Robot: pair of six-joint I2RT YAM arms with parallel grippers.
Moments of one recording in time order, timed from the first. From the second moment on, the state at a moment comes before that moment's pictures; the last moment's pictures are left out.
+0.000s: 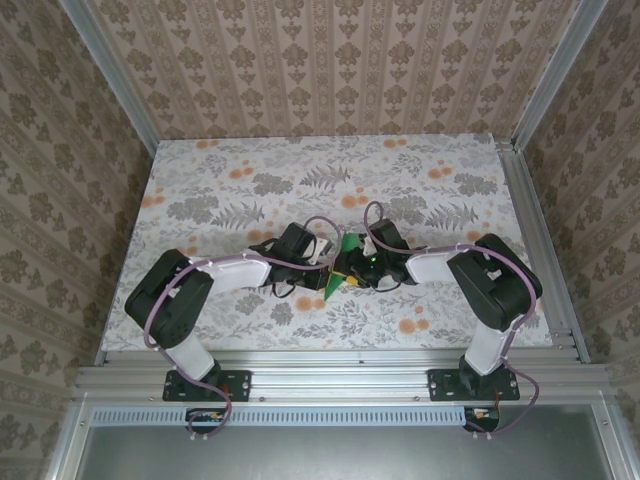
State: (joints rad) left arm -0.74 1.66 0.82 -0.16 0.34 -0.34; right arm 0.54 1.78 0.77 0.18 -0.56 1.02
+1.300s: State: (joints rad) left arm -0.65 1.63 0.72 0.01 0.48 -0.47; right arm 0.56 1.85 0.86 0.09 -0.55 1.00
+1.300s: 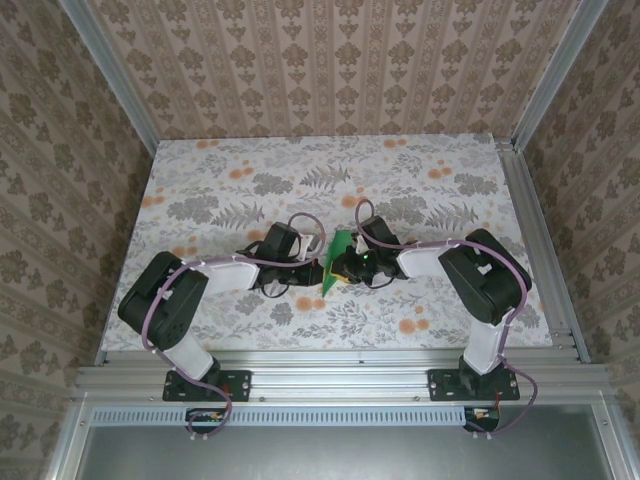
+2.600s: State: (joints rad) left arm -0.53 1.38 0.64 -0.08 0.51 -0.50; right arm 0.64 1.87 1.26 -0.73 -0.15 0.53
